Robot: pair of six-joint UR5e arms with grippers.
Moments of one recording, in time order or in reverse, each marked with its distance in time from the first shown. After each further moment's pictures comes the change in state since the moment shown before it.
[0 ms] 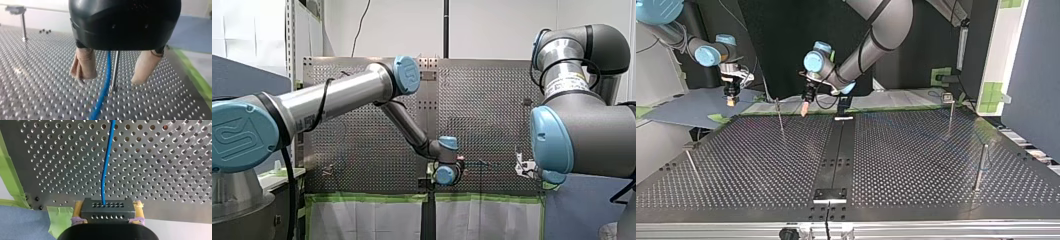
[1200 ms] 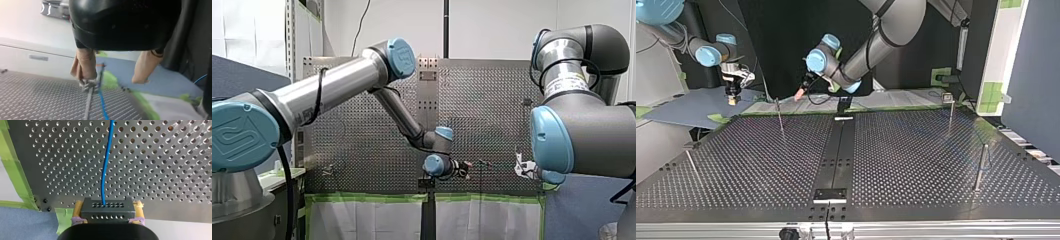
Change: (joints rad) left arm 0.018 0.126 -0.145 -0.178 0.254 0.109; right arm 0.003 0.001 0.001 0.025 -0.001 0.021
